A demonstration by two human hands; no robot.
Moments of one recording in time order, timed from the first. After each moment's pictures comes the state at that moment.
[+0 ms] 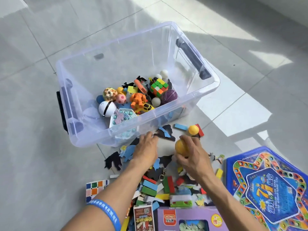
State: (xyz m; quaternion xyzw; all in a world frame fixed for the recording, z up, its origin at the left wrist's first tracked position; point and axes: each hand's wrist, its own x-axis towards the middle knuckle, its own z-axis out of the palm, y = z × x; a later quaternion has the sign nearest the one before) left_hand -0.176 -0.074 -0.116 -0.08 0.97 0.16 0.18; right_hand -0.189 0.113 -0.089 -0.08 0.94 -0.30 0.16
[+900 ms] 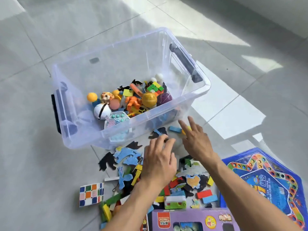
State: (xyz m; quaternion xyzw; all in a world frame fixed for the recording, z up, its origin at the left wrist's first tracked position) left_hand -0.148 -0.008 -0.039 -0.04 0.97 0.22 -0.02; right_hand -0.261 0.129 -0.109 -0.18 0.97 -0.08 0.14
